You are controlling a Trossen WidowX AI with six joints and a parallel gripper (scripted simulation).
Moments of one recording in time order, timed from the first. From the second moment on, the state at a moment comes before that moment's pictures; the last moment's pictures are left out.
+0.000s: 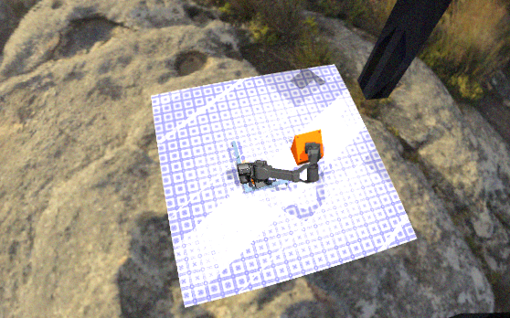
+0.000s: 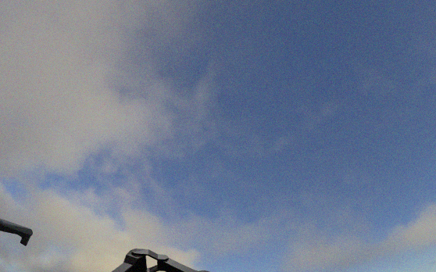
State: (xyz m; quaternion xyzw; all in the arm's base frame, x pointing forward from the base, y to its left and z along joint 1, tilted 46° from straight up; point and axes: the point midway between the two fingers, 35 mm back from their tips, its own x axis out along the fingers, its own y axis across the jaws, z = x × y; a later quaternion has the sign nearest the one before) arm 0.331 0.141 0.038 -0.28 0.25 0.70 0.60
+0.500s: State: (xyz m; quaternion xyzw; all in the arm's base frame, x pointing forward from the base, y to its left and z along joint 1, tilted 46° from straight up) arm 0.337 0.126 0.053 -0.28 0.25 0.70 0.60
